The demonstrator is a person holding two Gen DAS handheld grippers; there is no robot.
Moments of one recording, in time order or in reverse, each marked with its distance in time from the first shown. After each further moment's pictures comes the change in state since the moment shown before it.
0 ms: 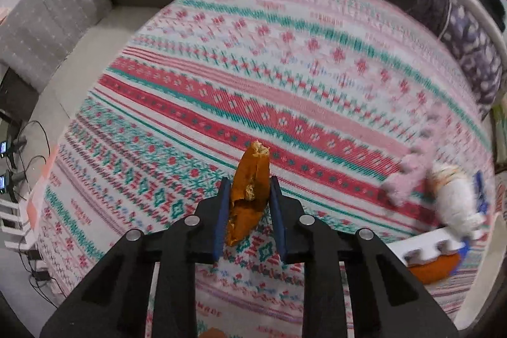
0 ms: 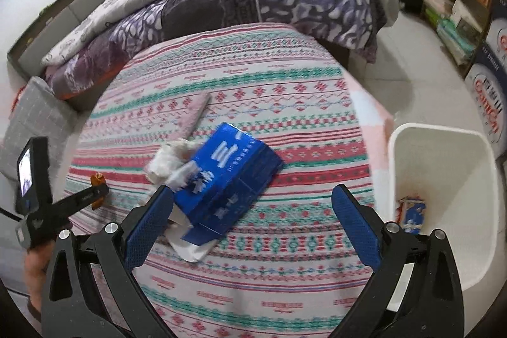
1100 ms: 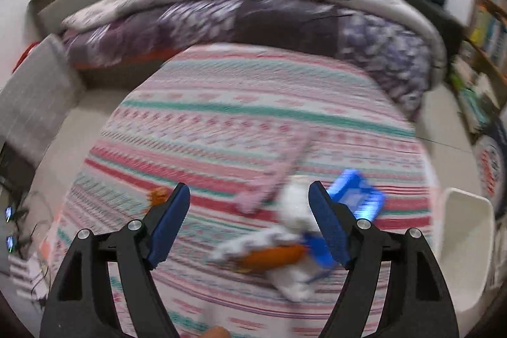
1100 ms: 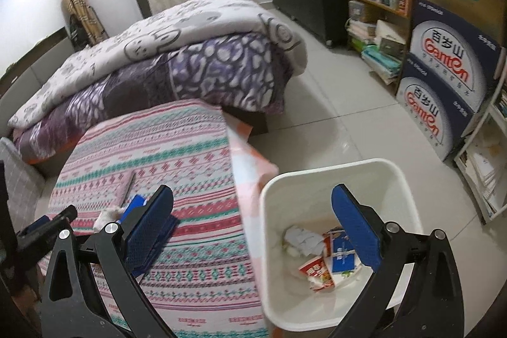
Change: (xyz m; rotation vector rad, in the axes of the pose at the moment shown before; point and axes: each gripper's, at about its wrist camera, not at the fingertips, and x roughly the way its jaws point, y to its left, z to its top) left arm -0.080 -0.112 -0.013 0.213 -0.235 -0.024; right arm -0.081 -0.095 0.006 0.123 -0.275 -0.204
